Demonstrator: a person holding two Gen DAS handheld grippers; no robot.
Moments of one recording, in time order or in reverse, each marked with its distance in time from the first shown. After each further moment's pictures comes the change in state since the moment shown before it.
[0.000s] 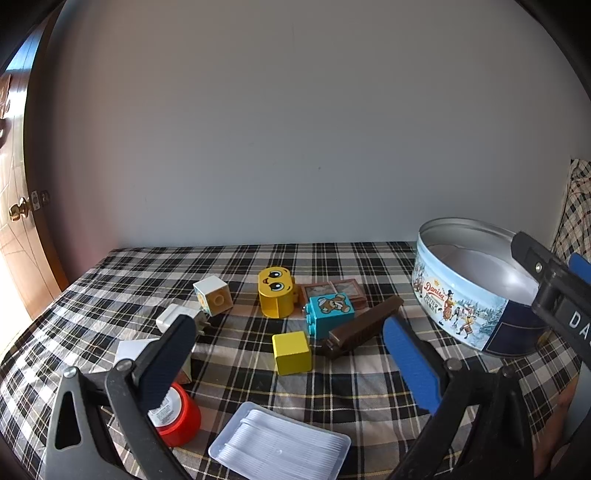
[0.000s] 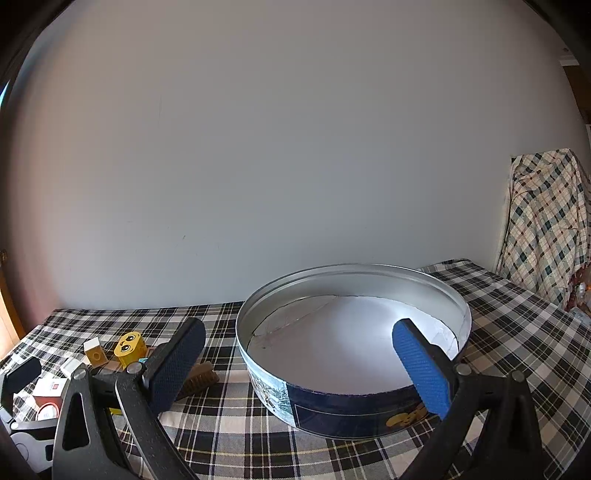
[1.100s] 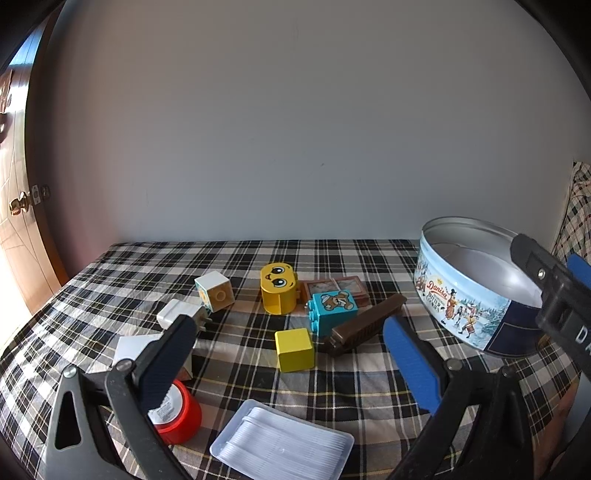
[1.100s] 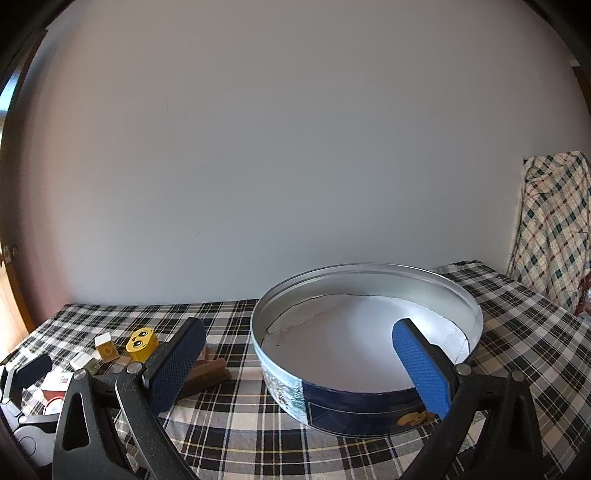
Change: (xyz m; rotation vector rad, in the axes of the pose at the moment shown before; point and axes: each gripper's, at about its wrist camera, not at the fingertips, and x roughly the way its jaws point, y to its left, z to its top) left arm 0.000 0.005 -0.001 -0.010 0.014 -0.004; right arm -0.002 0.003 0.001 -0.022 0.011 0.054
